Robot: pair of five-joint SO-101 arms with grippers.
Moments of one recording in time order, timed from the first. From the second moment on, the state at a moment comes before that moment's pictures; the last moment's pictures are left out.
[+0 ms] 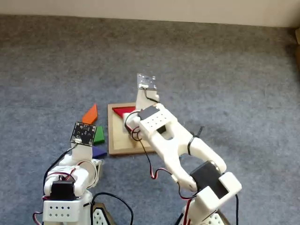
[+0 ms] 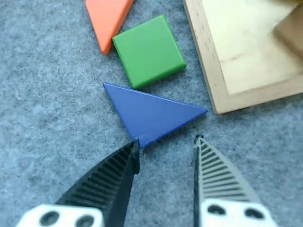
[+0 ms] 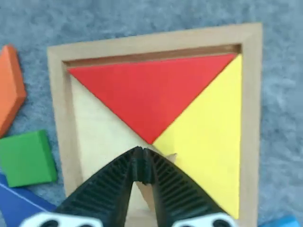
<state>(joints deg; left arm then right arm) -6.2 -101.8 96.0 75.8 -4.7 -40.1 6.1 24.4 48.7 -31.4</state>
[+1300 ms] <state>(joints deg) -6.2 -101.8 96.0 75.8 -4.7 -47.3 3.0 30.9 39.9 -31.3</state>
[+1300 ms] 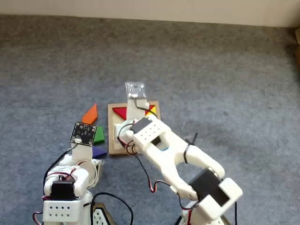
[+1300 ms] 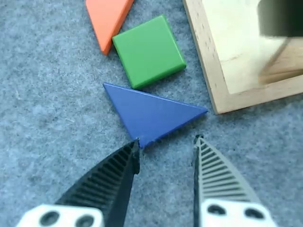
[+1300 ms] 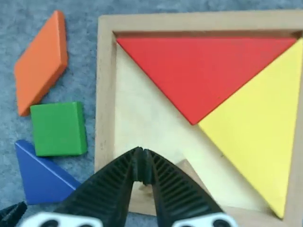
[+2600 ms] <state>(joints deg) -6.2 -101.8 96.0 75.8 -4.7 -37.7 -14.8 29.6 63.9 -2.2</state>
